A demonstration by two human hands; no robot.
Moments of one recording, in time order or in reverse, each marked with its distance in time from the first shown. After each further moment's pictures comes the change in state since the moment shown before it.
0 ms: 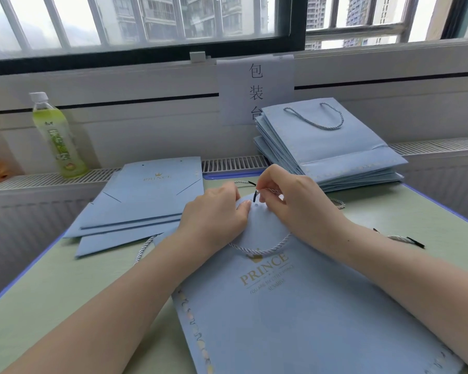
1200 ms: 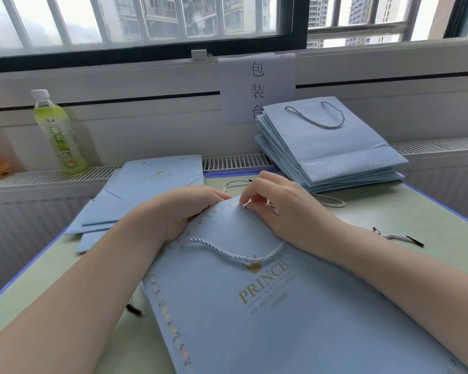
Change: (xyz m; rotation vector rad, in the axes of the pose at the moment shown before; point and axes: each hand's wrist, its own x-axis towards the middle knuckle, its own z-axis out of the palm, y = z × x) left_hand 0.008 -0.023 -0.033 -1.078 -0.753 -0.322; right_hand 0.000 -0.001 0.010 0.037 -0.087 -0.166
